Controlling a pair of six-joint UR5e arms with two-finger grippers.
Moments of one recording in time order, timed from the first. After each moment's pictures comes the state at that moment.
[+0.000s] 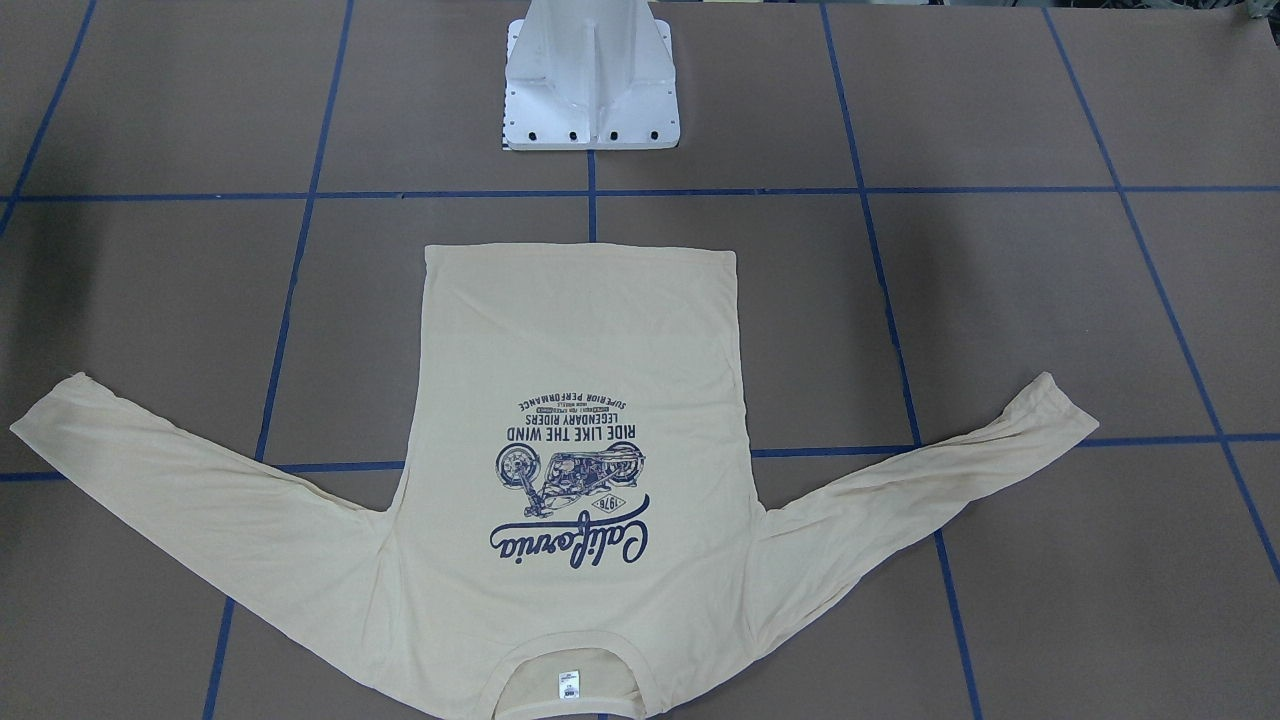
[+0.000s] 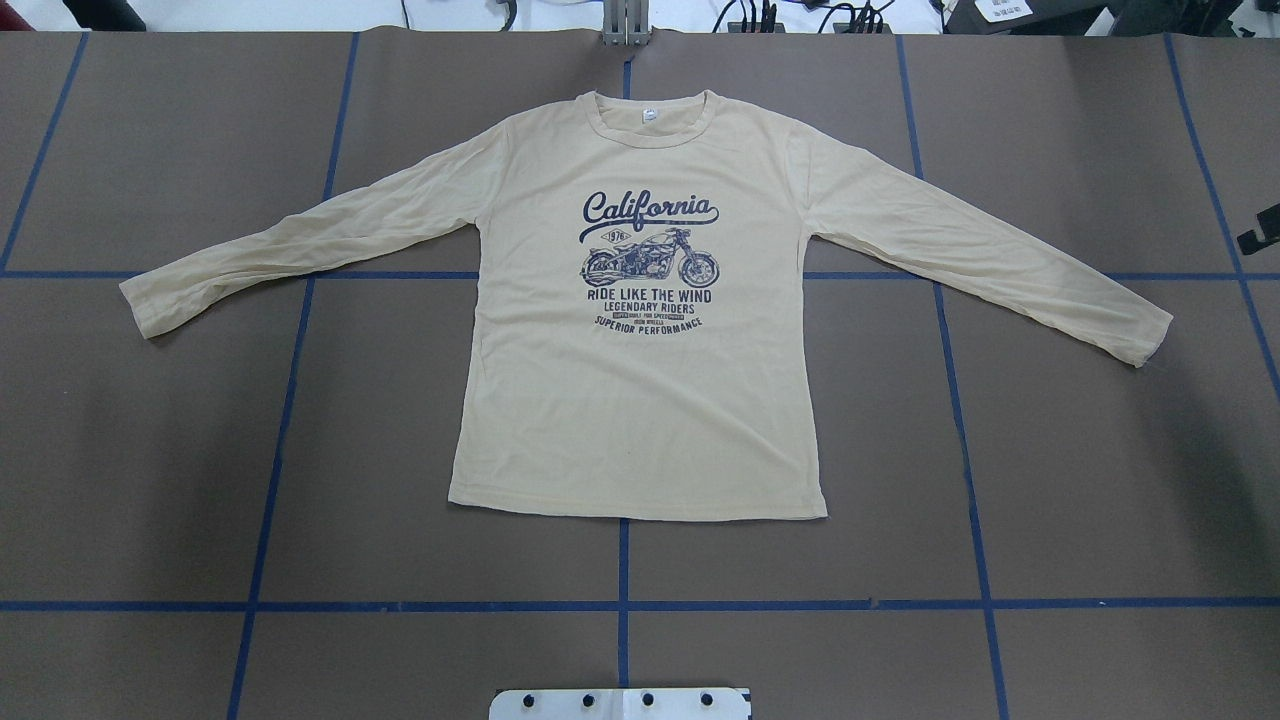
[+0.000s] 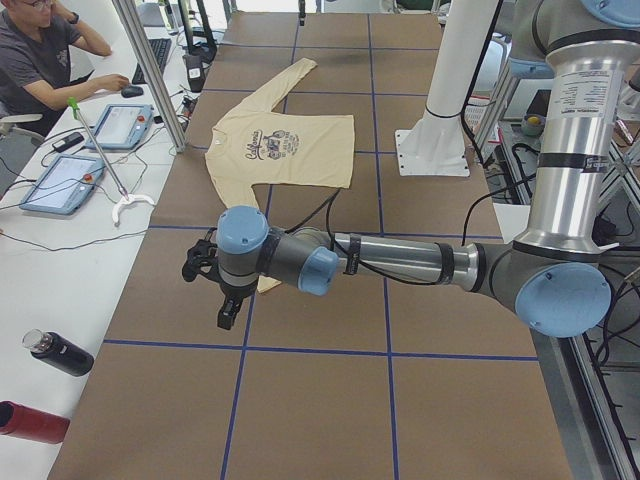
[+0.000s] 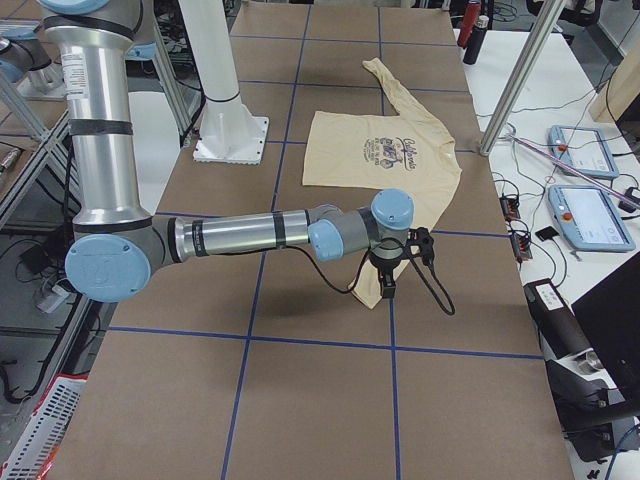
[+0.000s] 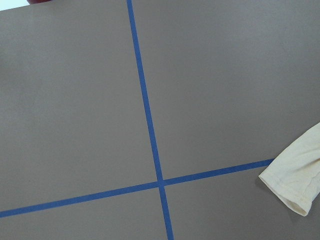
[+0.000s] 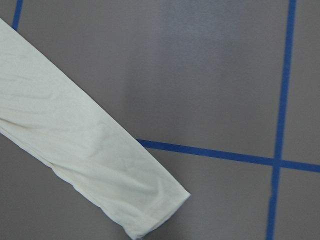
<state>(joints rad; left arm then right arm) -1.57 -1.65 -1.57 -1.85 -2.37 -0.02 1.33 -1.51 1.63 -1.32 2.37 0.30</state>
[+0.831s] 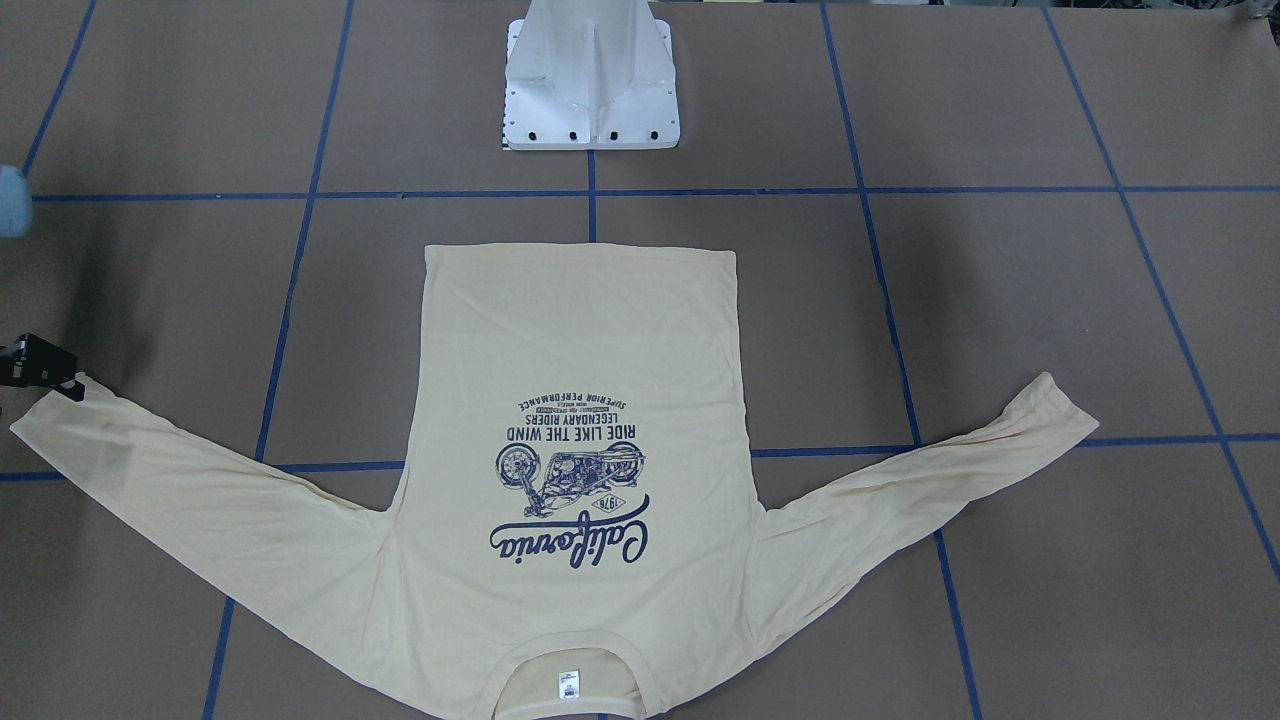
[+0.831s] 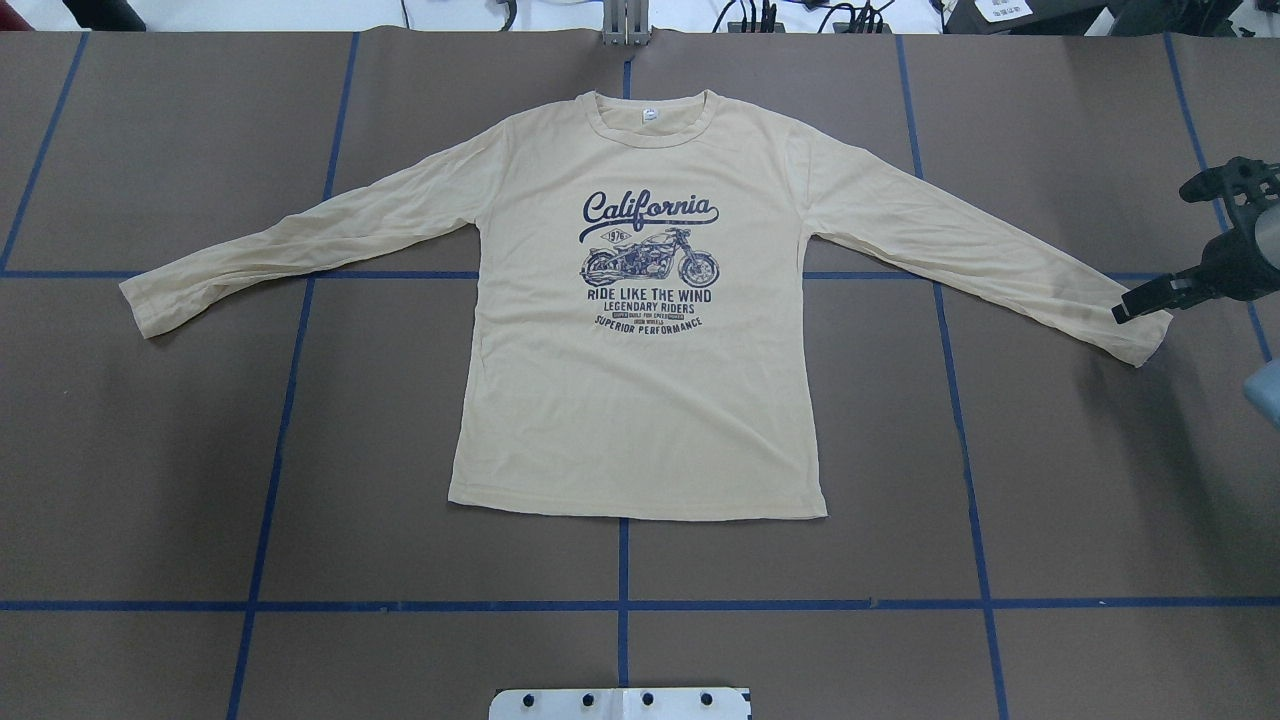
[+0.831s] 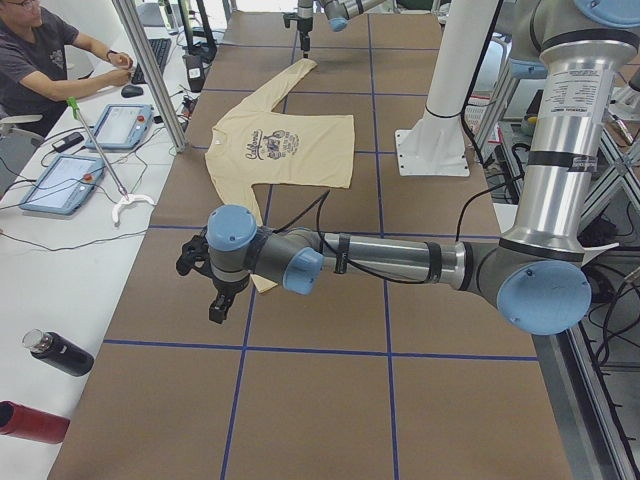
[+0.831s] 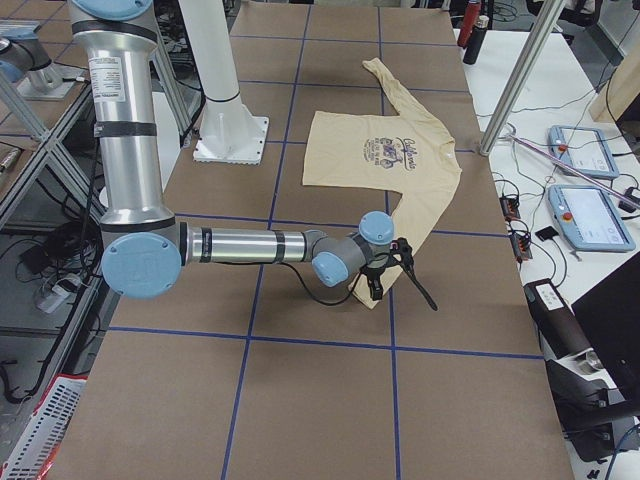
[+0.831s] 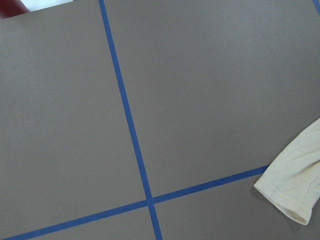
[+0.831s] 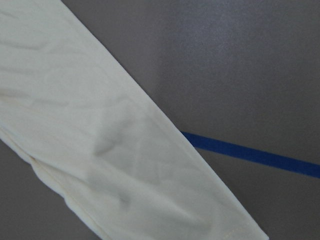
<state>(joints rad) -1.53 -1.69 -1.52 -1.89 -2.37 -0.02 1.12 -1.50 1.42 -0.95 2.28 0.44</state>
